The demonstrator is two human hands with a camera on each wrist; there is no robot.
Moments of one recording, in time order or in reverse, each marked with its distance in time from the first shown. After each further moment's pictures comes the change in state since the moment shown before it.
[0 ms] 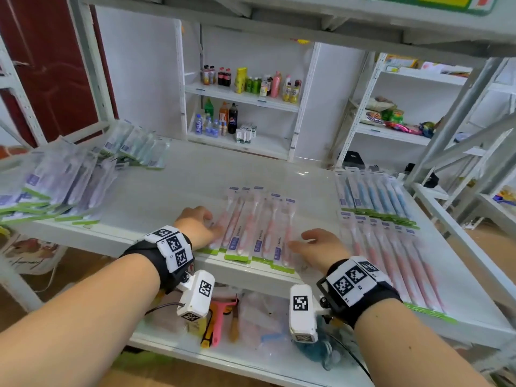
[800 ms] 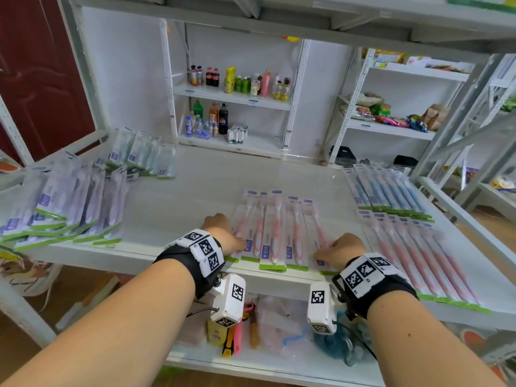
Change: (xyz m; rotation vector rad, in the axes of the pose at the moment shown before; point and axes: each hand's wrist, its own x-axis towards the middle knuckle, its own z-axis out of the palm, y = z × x) left_hand 0.025 -0.011 -0.014 0.165 -0.182 0.032; right_hand 0.018 -0.020 0.026 -0.462 0.023 0.255
